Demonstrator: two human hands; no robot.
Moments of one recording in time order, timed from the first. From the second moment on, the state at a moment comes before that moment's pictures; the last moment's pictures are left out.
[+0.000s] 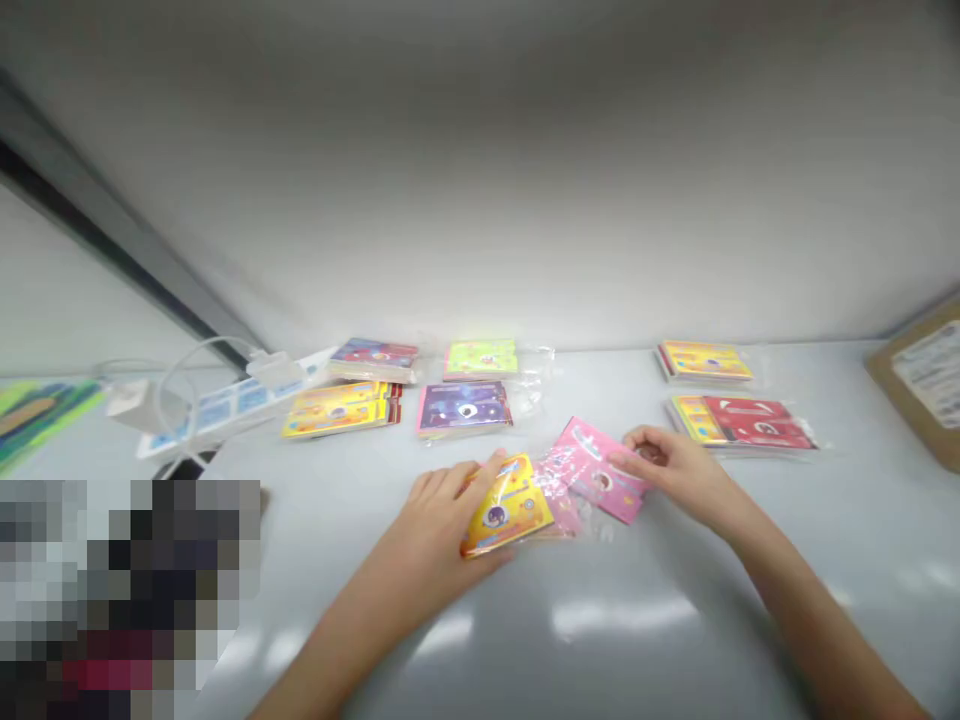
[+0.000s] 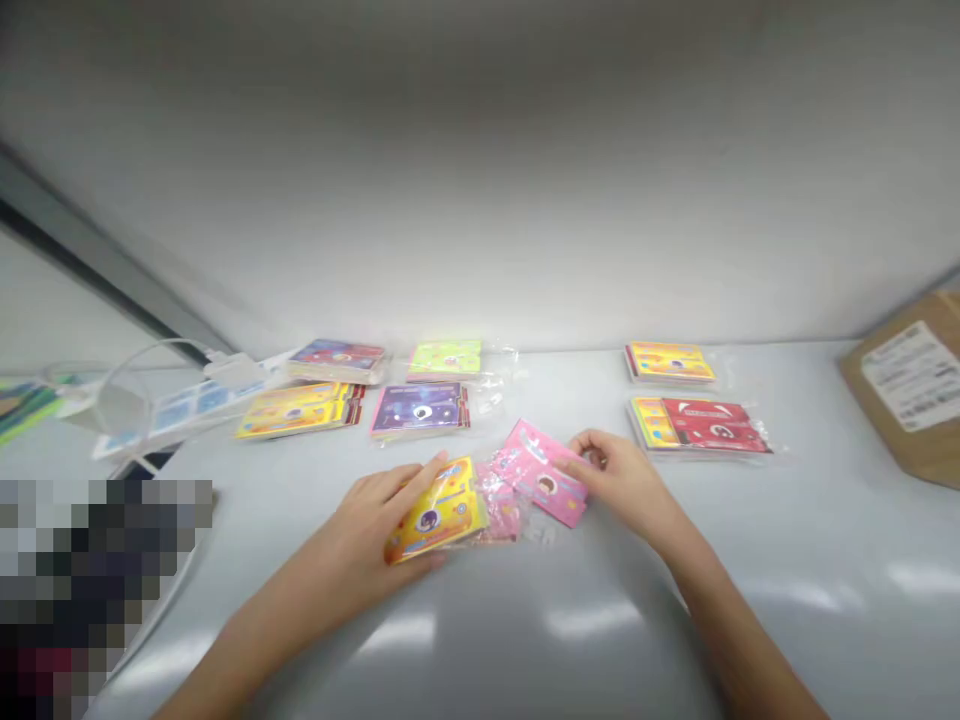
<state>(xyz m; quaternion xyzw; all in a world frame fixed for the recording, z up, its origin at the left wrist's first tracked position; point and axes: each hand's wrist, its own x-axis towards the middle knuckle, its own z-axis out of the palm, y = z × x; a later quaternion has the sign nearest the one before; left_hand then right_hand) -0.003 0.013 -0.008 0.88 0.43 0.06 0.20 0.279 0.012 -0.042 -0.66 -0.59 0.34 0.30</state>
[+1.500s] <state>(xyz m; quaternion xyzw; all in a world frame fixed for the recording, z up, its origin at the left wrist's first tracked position) -0.003 0.012 -0.007 0.89 0.40 0.08 0.20 0.253 -0.001 -0.023 -0.49 -0.45 0.66 0.34</state>
